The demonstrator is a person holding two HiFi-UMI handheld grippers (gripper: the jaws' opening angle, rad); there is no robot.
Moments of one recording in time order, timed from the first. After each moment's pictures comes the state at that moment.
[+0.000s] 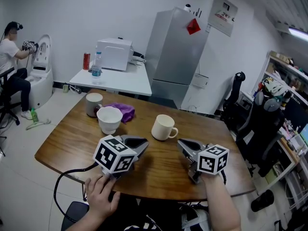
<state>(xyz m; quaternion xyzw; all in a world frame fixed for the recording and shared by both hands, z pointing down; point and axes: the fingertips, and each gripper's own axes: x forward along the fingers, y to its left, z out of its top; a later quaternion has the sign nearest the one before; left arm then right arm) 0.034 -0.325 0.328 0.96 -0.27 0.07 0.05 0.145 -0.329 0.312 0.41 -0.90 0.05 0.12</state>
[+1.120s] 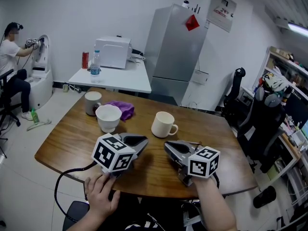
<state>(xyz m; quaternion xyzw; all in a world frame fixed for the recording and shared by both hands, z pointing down) 0.033 -0.324 0.328 0.96 -0.27 0.07 0.05 0.094 -0.311 0.329 0.35 -0.93 0.07 0.09</state>
